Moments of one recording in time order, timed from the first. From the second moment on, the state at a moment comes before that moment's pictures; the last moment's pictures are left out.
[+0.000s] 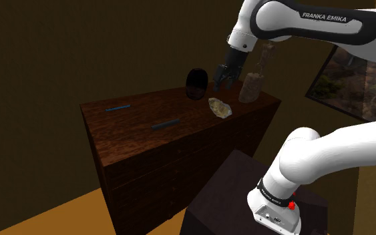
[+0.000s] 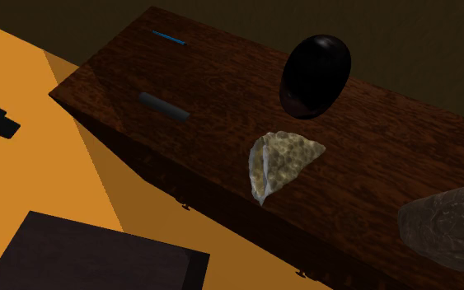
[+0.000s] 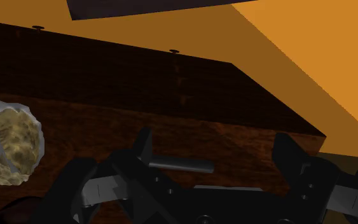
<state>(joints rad) -0.01 -0.76 -0.05 -2.37 0.05 1.71 0.07</state>
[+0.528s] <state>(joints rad) -0.06 -0.71 -0.17 -2.44 -0.02 1.83 -0.08</state>
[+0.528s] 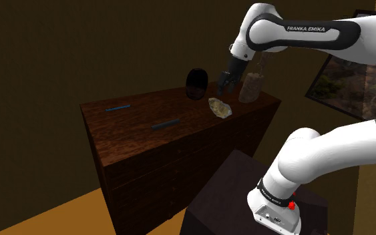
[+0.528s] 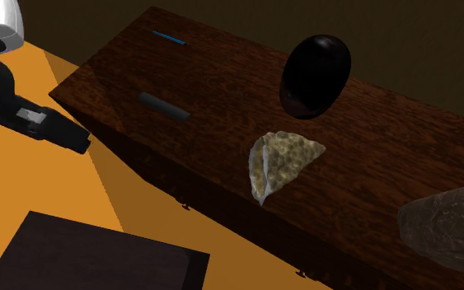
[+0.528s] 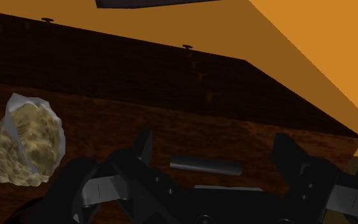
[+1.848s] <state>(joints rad) -0.08 -0.24 -0.62 -2.34 -0.01 2.23 -0.62</state>
